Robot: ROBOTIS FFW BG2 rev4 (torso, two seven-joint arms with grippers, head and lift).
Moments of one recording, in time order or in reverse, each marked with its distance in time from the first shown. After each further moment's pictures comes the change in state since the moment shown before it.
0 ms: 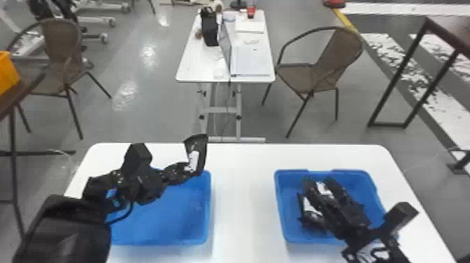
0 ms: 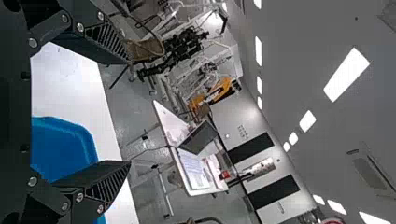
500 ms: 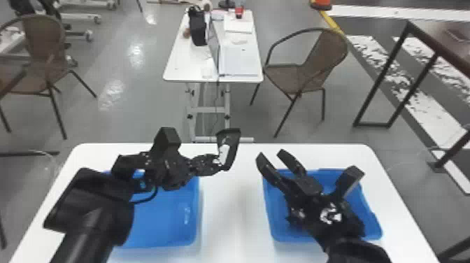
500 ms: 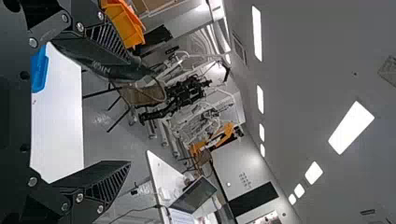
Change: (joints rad) left arm -0.136 -0.018 -0.199 0.111 0.059 -0.003 -0.045; right arm -0.137 -0.008 0.147 0.038 0.005 0.027 0.037
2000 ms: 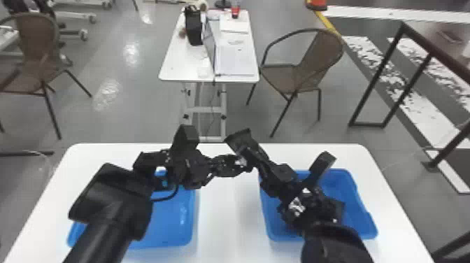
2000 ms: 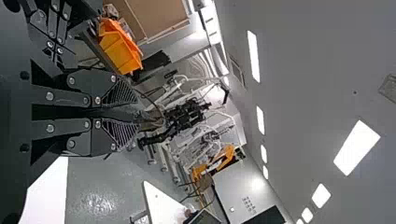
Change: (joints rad) left arm -0.077 -0.031 -0.108 0.124 0.122 -0.038 0.016; right arm -0.099 0.004 0.116 0.105 -0.062 -0.011 0.000
